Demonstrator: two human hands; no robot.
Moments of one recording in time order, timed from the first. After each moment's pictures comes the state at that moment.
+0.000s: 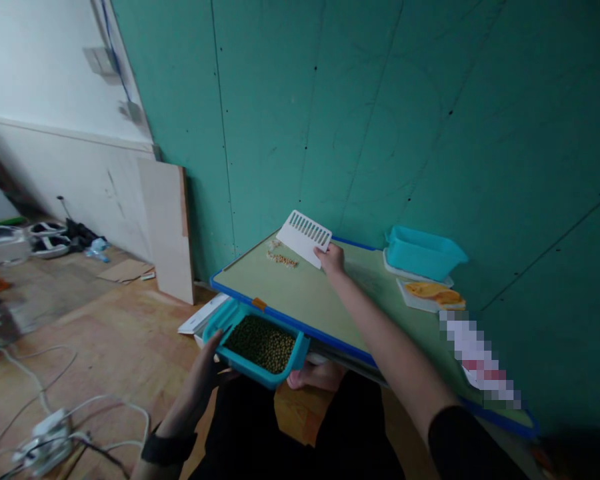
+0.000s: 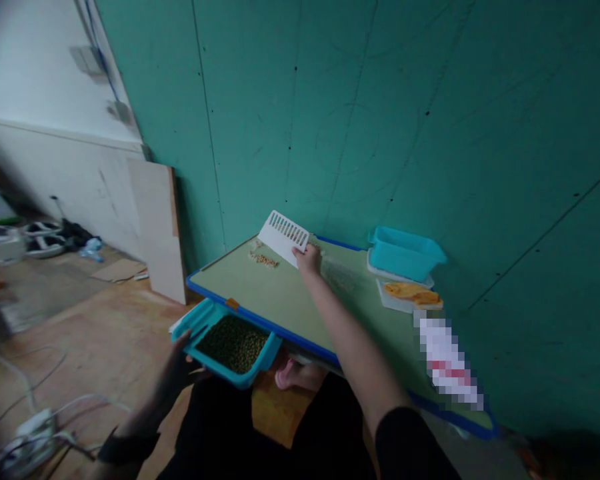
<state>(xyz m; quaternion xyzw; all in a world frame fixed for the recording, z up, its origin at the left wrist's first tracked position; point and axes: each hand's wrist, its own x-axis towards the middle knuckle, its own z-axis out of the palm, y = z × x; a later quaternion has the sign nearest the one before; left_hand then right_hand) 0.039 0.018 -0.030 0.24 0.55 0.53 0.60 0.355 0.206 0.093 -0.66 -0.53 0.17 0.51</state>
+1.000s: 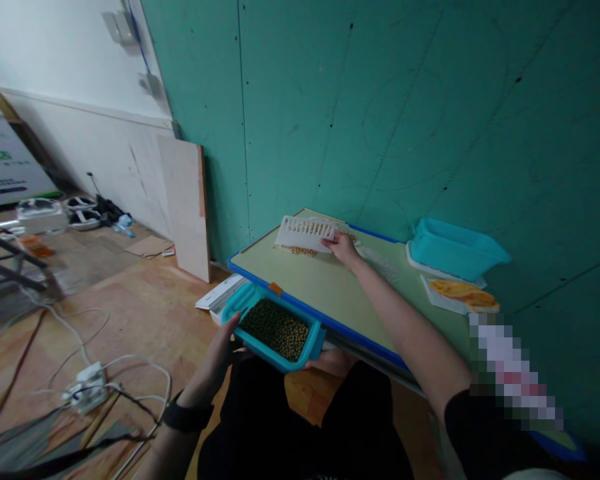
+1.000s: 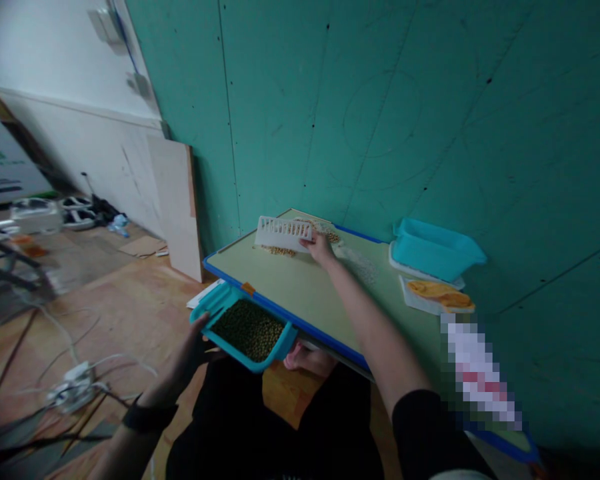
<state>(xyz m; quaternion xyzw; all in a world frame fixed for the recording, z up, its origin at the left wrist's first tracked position) 0.028 0.020 -0.049 0.27 0.53 0.50 0.63 0.366 0.262 0.055 -0.48 -0.63 0.30 0.53</state>
